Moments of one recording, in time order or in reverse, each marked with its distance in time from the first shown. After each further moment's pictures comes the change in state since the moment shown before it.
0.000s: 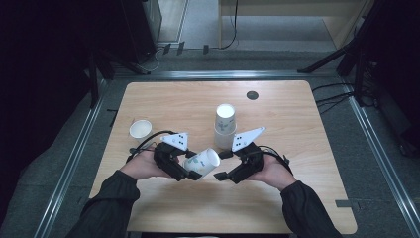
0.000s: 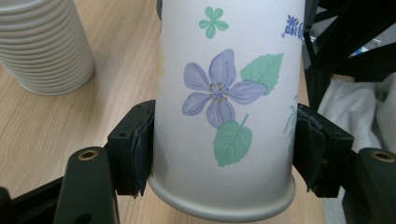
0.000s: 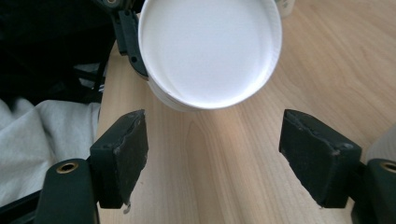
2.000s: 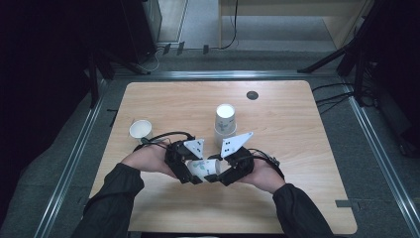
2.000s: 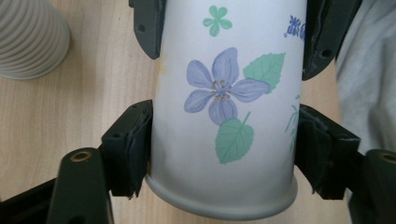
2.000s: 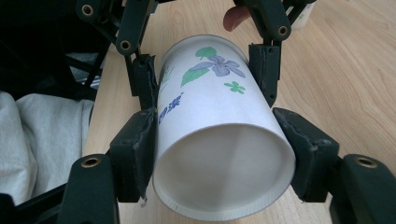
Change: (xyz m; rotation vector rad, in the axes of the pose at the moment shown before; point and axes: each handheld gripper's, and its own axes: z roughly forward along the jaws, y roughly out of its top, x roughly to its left) left arm -0.002 0.025 0.023 0.292 0.000 0.124; right arm 0.010 0.008 0.024 0.013 0.003 -0.089
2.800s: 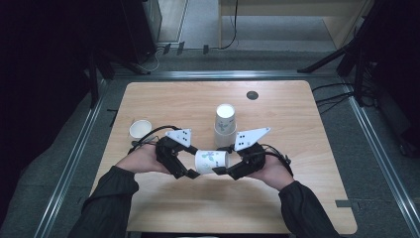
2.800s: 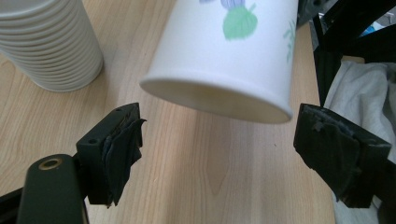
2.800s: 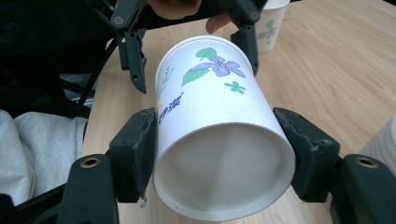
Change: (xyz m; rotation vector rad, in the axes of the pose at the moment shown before) left arm 0.004 -0.024 -0.019 -0.228 0.032 -0.082; right arm -0.004 -0.001 -0.034 -0.094 -0.064 0.005
